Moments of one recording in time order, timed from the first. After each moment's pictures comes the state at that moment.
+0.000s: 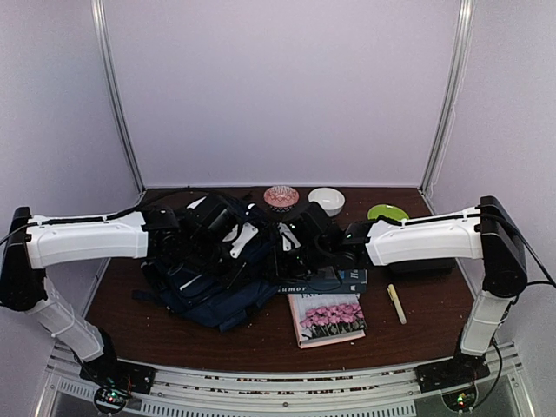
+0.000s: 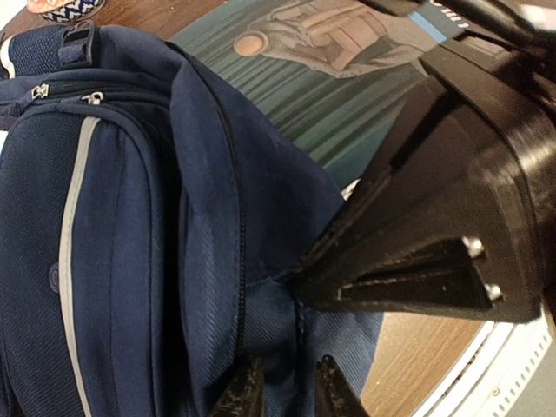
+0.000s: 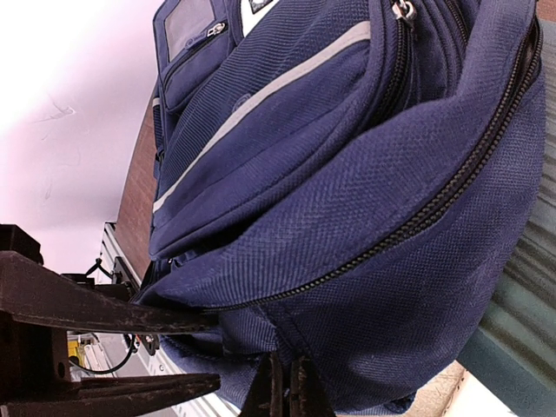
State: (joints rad) left arm -0.97 1.50 1.14 -0.61 0.00 -0.20; right arm 1.01 1.80 1.27 -0.16 -0.19 0.84
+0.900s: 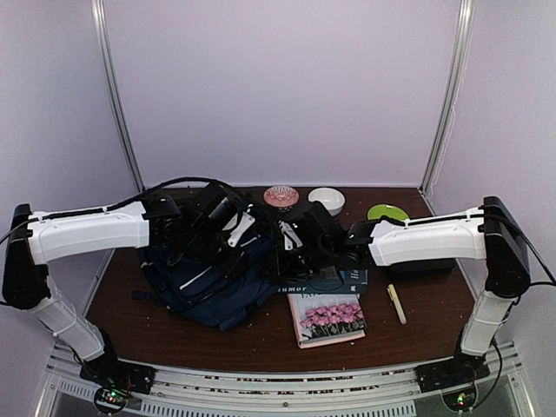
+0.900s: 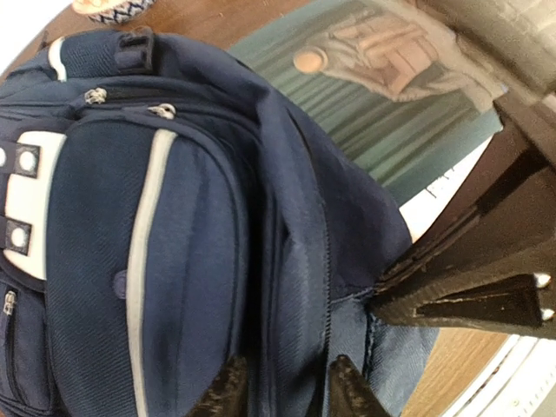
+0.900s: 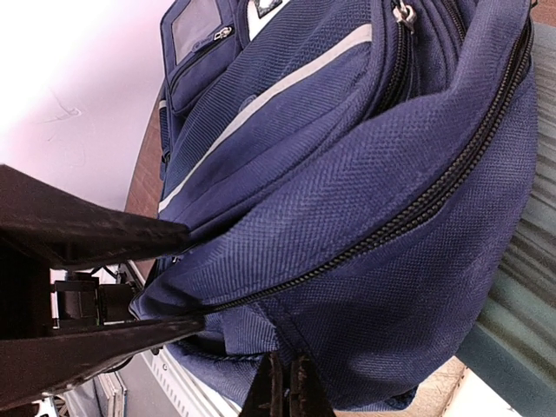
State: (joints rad) left arm -0.94 1.53 1.23 -0.68 -0.08 -0.17; right arm 1.01 1.79 1.25 -0.15 -0.19 0.84
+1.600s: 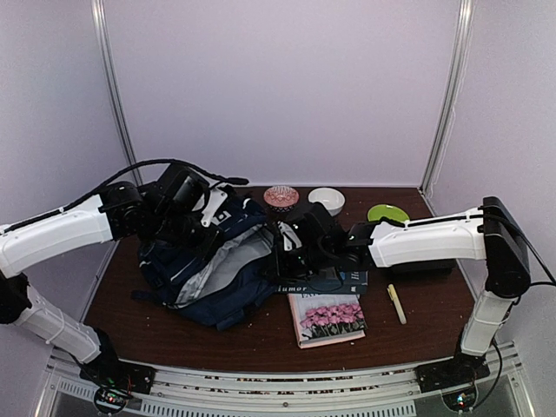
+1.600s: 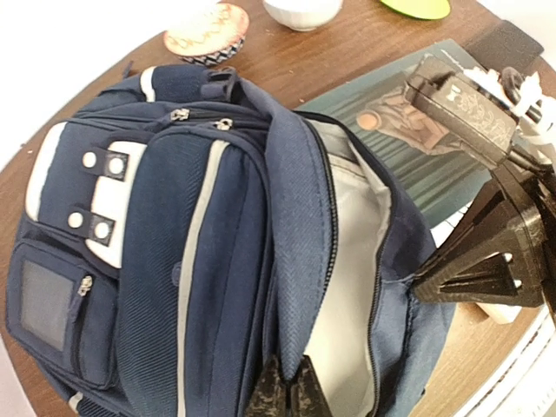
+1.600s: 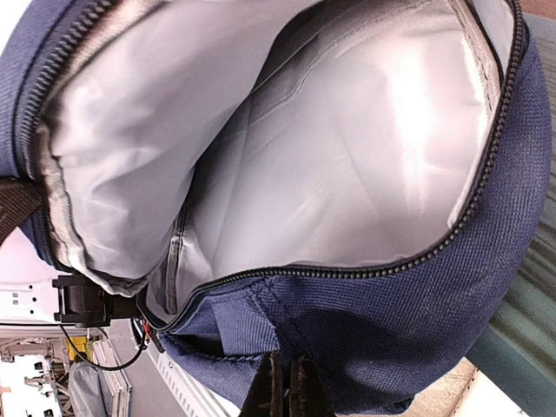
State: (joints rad) left arm -0.88 1.36 1.23 -0.73 -0.16 -0.15; right arm 1.01 1.79 1.24 -0.12 -0.20 0.84
